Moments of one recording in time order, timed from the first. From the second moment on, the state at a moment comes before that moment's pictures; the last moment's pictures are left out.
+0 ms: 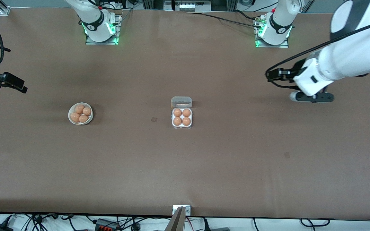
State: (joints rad) left arm -0.19 0.16 -0.06 -1.55 -0.26 1.46 -0.30; right arm -0.02 0.05 -0.07 -1.64 0.00 1.70 -0.02
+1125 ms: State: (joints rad) left arm -0.63 0.51 -0.07 -1.45 -0.34 1.76 -0.58; right arm -0.02 0.05 -0.04 -1.64 0.00 1.73 -0.03
